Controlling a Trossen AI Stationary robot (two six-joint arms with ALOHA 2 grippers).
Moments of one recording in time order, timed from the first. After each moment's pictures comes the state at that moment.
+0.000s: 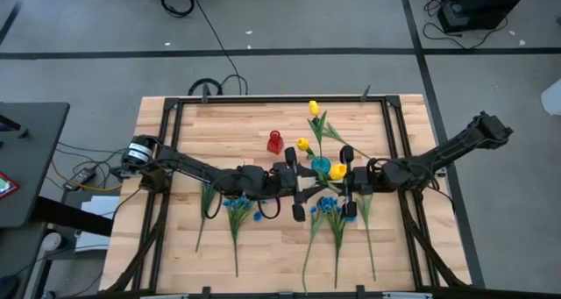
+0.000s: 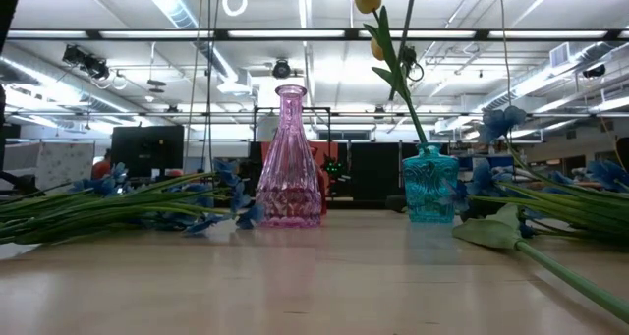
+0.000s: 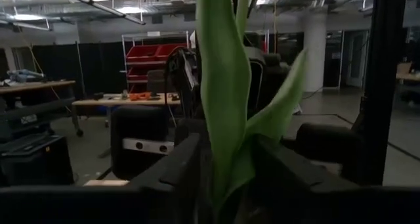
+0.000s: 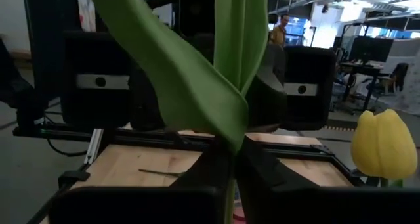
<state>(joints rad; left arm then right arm) -0.25 1.81 1.28 0.76 -0.35 0.11 0.39 1.08 0.61 0.52 0.42 -0.11</state>
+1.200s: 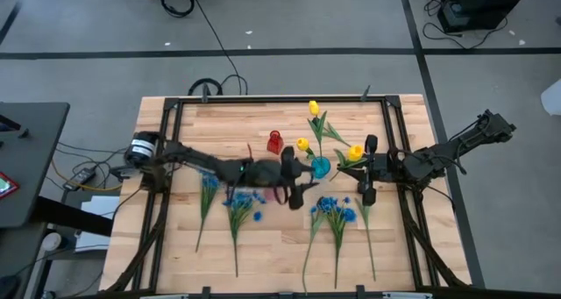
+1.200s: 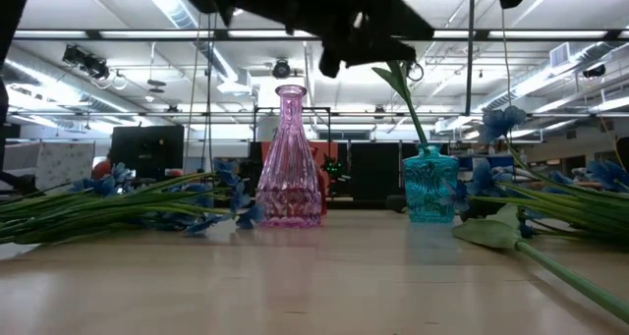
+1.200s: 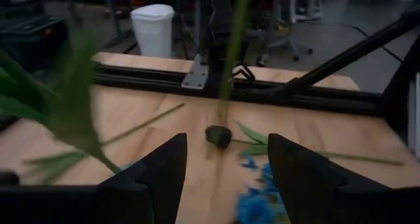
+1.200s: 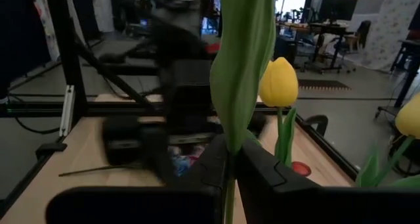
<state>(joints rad) -0.12 1.82 1.17 0.43 -0.24 -0.10 0.45 0.76 0.61 0.05 0.60 0.02</state>
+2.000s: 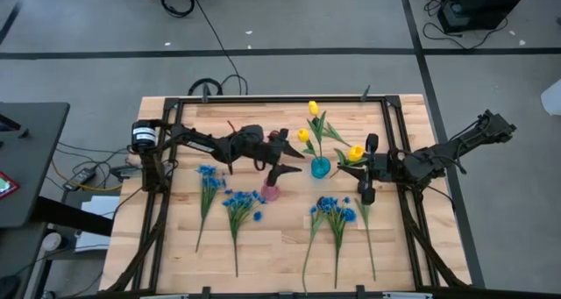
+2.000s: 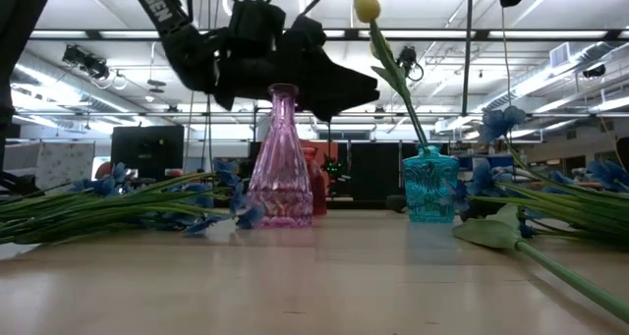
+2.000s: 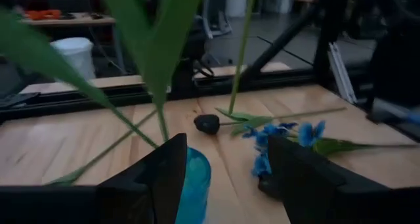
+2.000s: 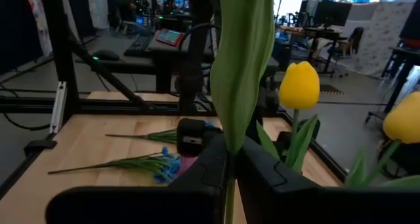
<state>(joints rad) 0.20 1.84 0.88 0.81 0.41 0.09 0.44 0.77 0.61 0.05 0.62 -0.02</state>
